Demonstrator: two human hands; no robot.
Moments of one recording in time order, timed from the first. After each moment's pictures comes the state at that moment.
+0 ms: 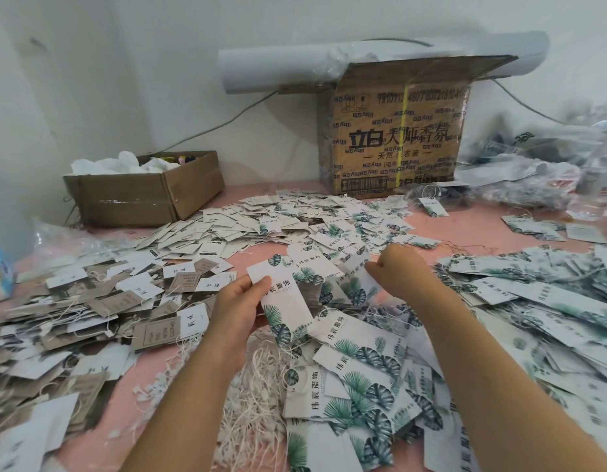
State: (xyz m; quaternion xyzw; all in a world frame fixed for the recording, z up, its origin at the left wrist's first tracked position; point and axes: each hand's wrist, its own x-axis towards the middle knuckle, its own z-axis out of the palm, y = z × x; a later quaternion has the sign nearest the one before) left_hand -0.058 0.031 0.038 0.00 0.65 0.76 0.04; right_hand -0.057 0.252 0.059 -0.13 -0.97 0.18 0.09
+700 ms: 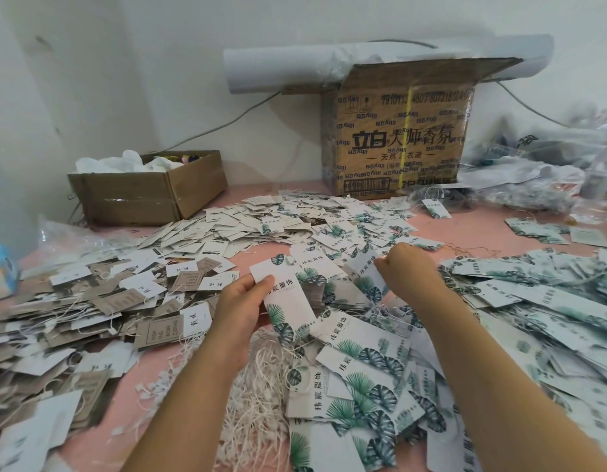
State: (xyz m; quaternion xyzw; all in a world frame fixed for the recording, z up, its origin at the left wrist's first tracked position) left_hand -0.058 0.029 0.038 0.01 0.65 0.76 0.04; right_hand -0.060 0.255 0.056 -0.16 -0.97 0.14 0.13
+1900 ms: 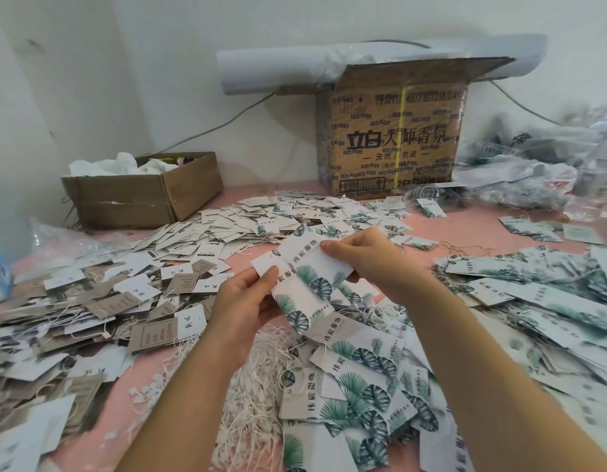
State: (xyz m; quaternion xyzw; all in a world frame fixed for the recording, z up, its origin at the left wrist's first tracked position) left_hand -0.051 0.037 0.048 0.07 0.59 0.80 0.07; right_hand -0.039 0.217 0.088 0.02 -0.83 0.55 0.05
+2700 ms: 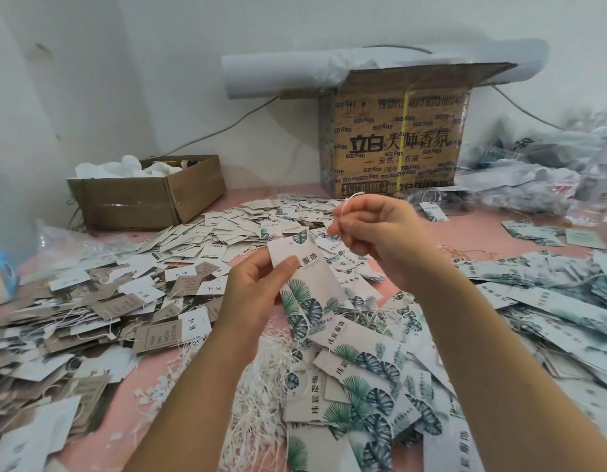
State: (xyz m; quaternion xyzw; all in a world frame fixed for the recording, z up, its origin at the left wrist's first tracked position) left_hand -0.042 0.042 0.066 0.16 0.65 0.74 -0.02; right_hand -0.022 0.215 0.118 0.13 -0.66 0.72 0.15
